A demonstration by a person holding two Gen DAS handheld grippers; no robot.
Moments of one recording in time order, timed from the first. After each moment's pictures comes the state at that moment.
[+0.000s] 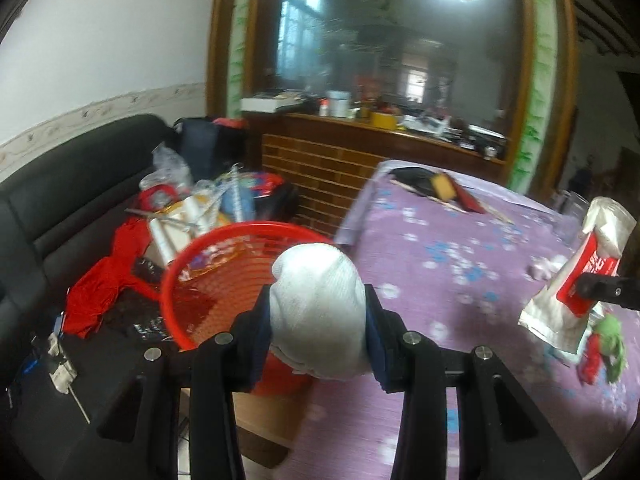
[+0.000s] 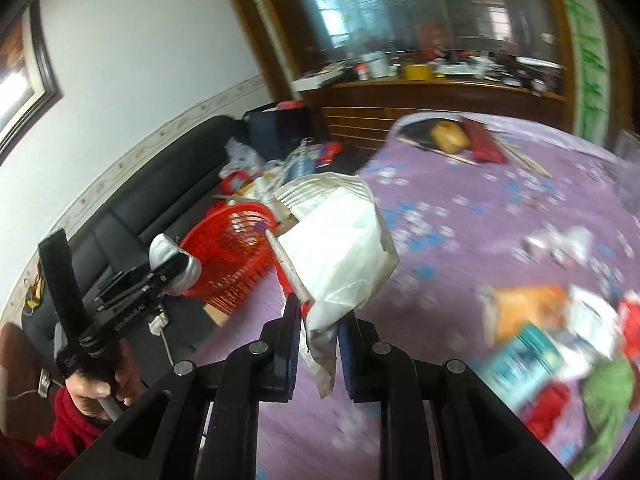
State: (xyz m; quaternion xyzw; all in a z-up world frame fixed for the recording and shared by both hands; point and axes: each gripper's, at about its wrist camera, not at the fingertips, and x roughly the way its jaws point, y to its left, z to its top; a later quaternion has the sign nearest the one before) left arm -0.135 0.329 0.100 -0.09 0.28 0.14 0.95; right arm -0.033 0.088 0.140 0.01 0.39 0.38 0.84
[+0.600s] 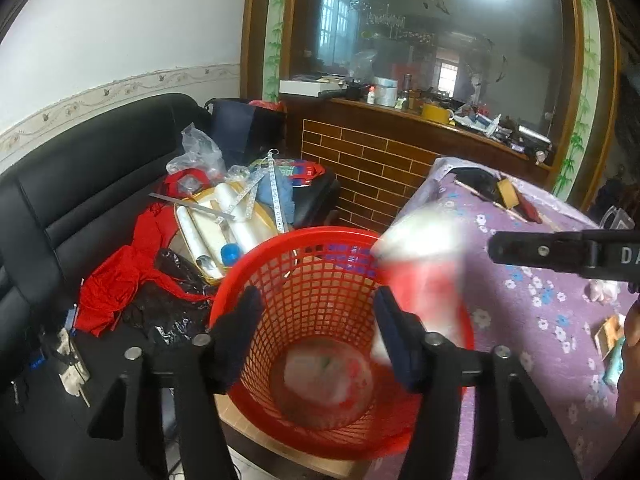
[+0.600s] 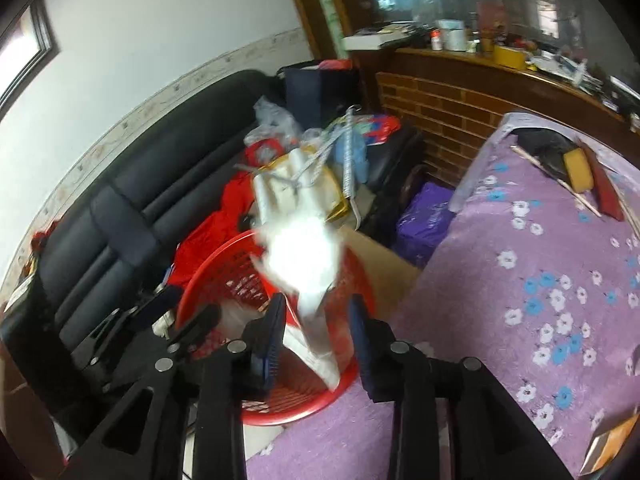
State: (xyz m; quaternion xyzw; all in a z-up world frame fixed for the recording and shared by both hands) left arm -0.098 0.405 0.075 -0.11 0.30 0.18 0.93; right arm 0.043 0.275 0.109 -0.03 0.43 0.41 0.80
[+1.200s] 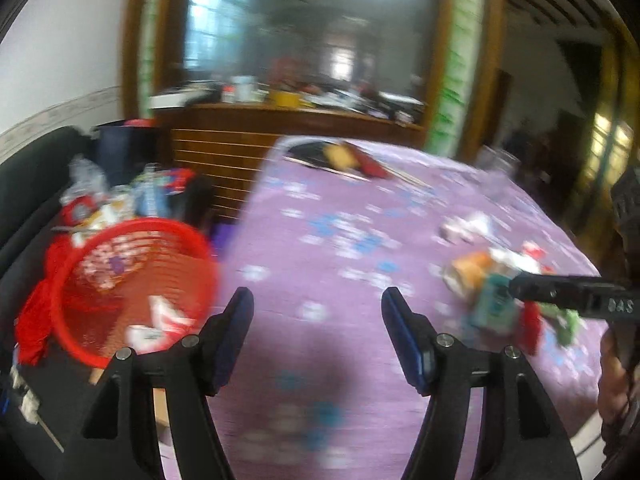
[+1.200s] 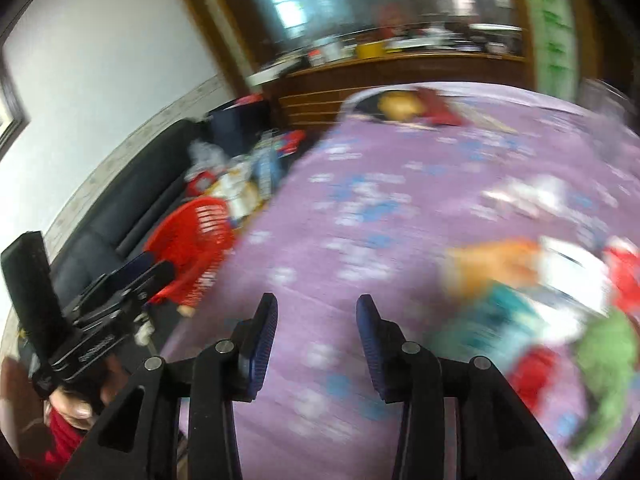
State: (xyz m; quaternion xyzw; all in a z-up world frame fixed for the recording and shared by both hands) left arm -0.104 0.208 0.097 -0.05 0.31 -0.02 0.95; right arm -0.036 -0.021 0.100 0.06 0.42 0.28 0.86
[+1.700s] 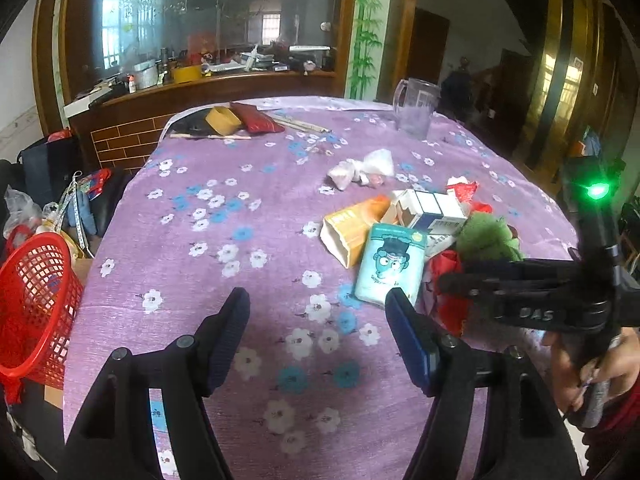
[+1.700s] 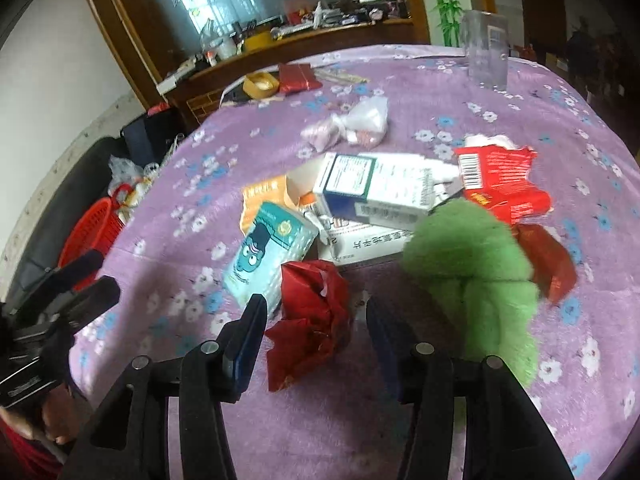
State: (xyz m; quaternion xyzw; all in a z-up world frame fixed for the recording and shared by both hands) left arm -0.076 0.087 0.075 0.00 0.37 -0.11 0.92; right arm -0.023 -0.118 0.039 0.06 0.46 0.18 0.87
